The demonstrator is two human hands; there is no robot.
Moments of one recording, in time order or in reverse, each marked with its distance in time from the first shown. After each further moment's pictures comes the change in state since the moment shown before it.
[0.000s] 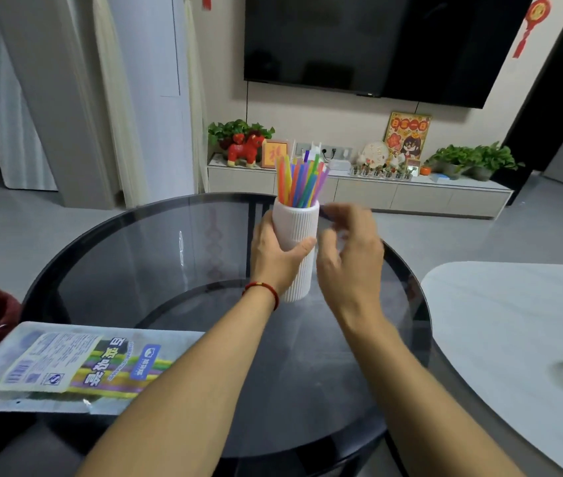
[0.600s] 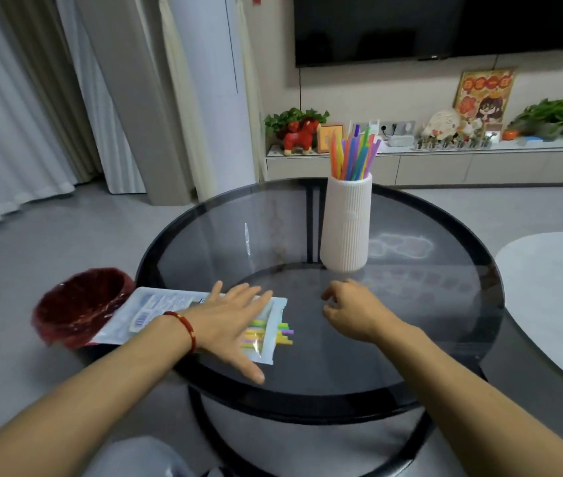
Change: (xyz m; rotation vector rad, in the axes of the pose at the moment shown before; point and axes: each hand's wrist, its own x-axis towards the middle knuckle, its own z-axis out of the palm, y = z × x) left_hand -0.097 -0.017 -0.196 1.371 -1.029 0.076; right_hand -0.081 0.028 0.030 -0.341 -1.042 0.237
